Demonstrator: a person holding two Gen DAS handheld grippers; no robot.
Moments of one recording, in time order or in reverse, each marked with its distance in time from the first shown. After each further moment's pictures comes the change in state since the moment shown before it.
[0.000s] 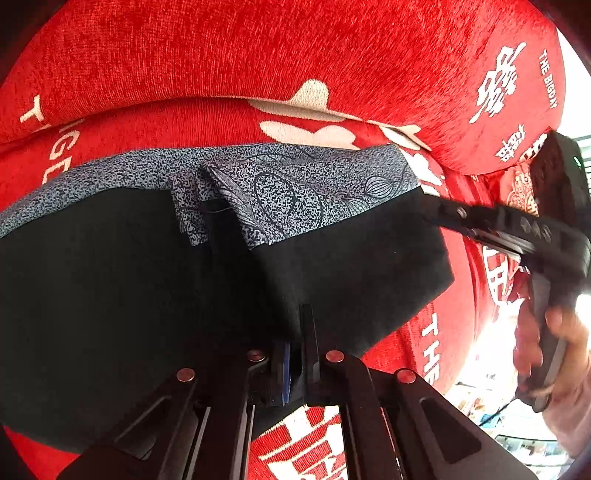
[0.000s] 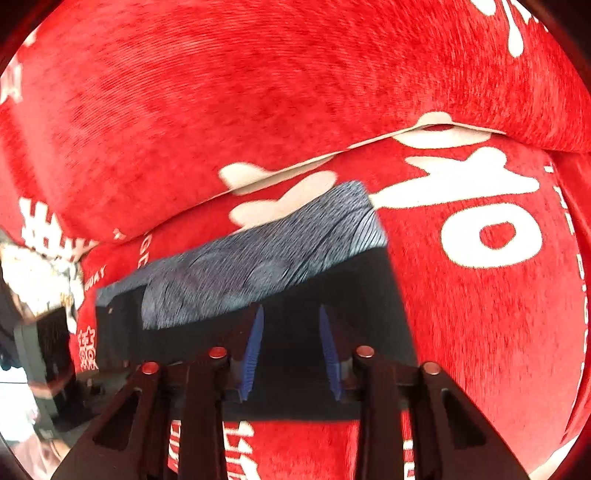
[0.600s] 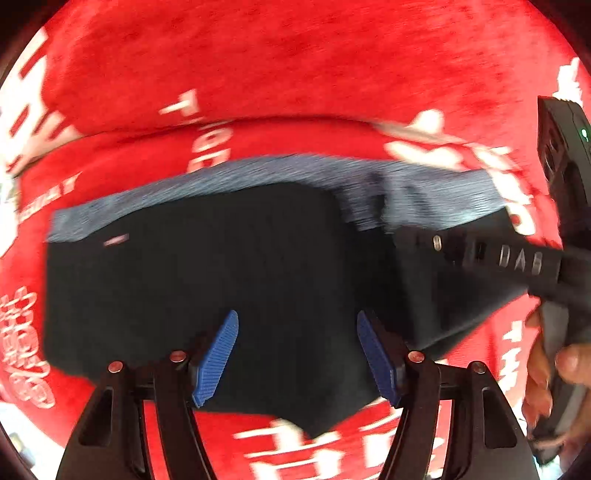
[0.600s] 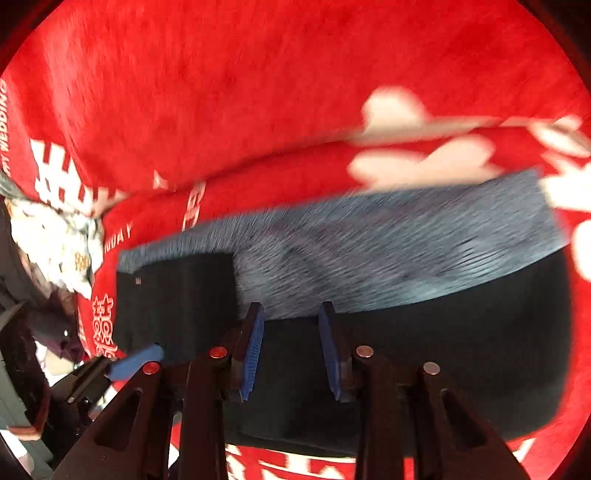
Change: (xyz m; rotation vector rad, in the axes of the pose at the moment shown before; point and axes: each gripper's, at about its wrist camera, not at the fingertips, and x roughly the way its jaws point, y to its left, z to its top) left arm -0.054 0.051 -0.027 -0.102 -0.050 0.406; right arm 0.077 0.105 -0.017 -0.121 0.154 0.098
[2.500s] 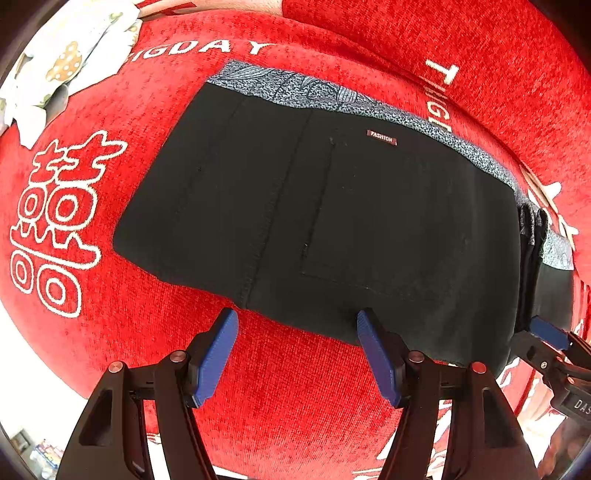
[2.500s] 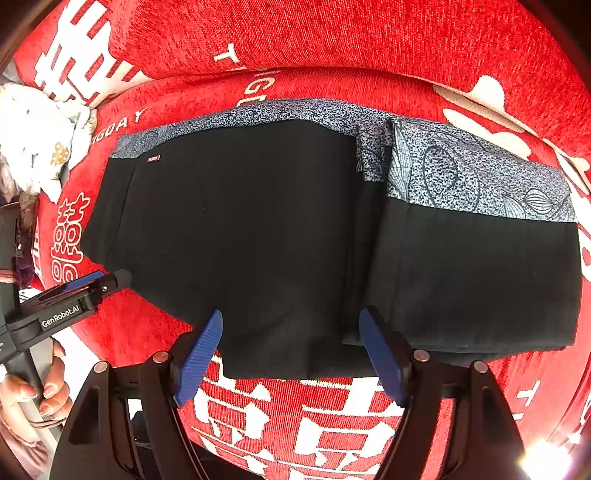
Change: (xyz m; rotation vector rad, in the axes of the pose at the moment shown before) left arm -0.011 0.213 -0.092 -0.379 0.079 0.013; right arm 0.023 0.099 -0.073 -0.226 0.127 -0.223
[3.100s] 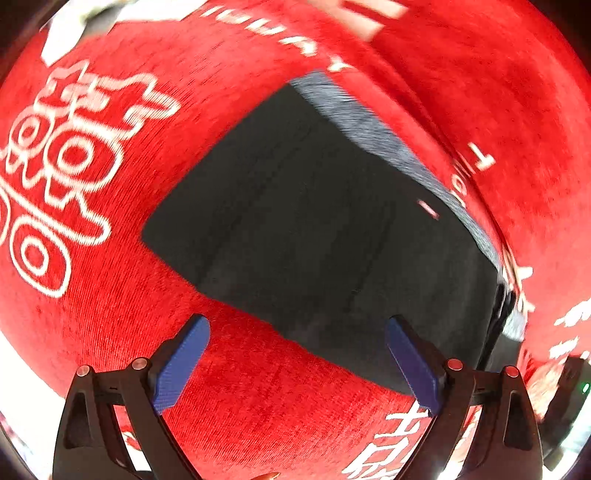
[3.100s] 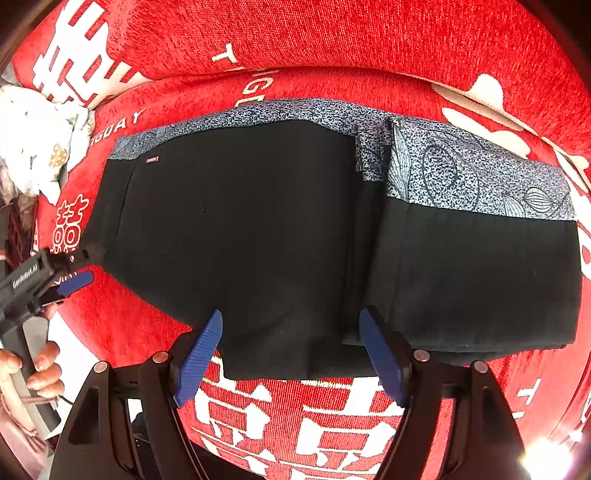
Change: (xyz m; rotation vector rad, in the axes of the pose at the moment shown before) left arm -0.002 0.109 0.002 -0.296 -0.009 -0.232; right arm 0.000 0.000 0.000 0.001 0.001 -0.002
